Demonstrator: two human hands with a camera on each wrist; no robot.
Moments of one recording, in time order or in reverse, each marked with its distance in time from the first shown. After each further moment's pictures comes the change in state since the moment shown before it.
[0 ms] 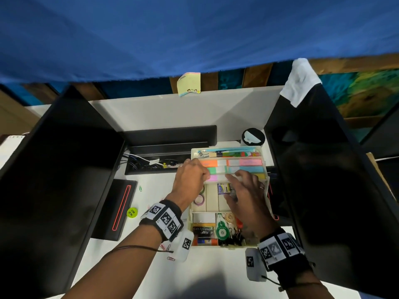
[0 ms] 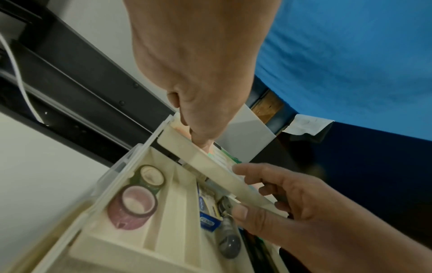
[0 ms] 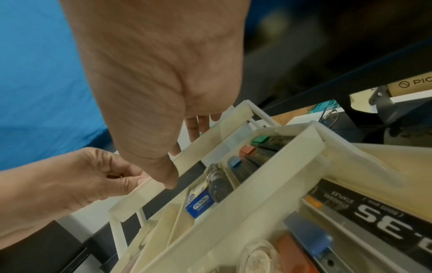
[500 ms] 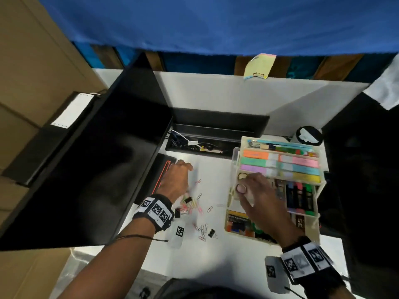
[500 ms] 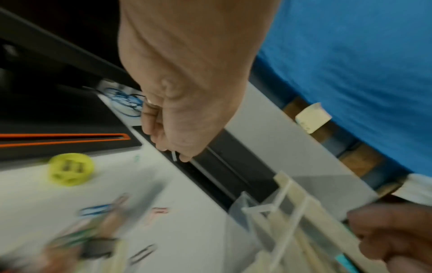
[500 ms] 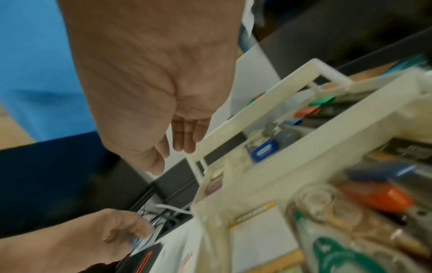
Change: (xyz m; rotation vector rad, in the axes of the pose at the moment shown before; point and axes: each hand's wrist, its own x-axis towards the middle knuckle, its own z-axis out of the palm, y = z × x) left_hand -0.093 -0.159 -0.019 0.058 -0.139 -0.414; right_hand -0.009 -0.079 0.024 0.149 -0.136 -0.258
